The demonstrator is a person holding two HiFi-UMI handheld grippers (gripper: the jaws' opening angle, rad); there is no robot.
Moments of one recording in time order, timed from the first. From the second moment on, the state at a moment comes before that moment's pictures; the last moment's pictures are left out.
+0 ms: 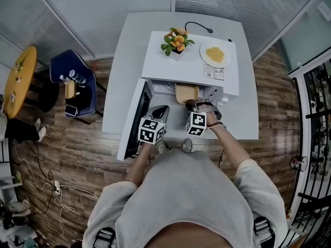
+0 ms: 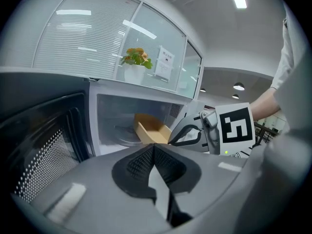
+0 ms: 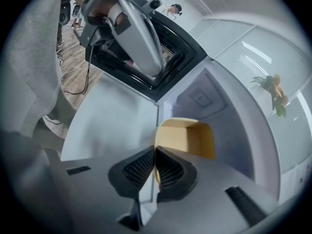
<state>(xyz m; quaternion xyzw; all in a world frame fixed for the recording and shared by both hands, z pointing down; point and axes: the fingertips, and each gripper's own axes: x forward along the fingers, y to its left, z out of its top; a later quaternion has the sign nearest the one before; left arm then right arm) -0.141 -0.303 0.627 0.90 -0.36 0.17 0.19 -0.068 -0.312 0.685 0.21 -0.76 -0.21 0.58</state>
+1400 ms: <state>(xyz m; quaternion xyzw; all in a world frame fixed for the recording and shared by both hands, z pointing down) -0.141 -0.321 0.634 0.89 -0.37 0.18 0.21 -0.081 -0.402 0.689 0.24 -0.74 -0.22 0.58</state>
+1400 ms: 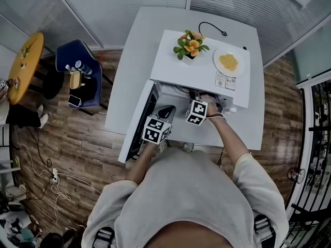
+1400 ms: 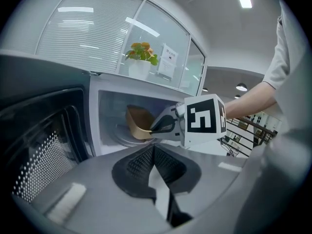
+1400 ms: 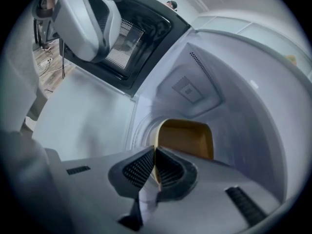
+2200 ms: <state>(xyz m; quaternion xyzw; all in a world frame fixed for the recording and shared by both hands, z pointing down) -0.149 -0.326 0.640 0.88 -0.37 0.19 0.22 -0.079 -0.425 0.700 0.26 -0.73 -0.23 0.58</state>
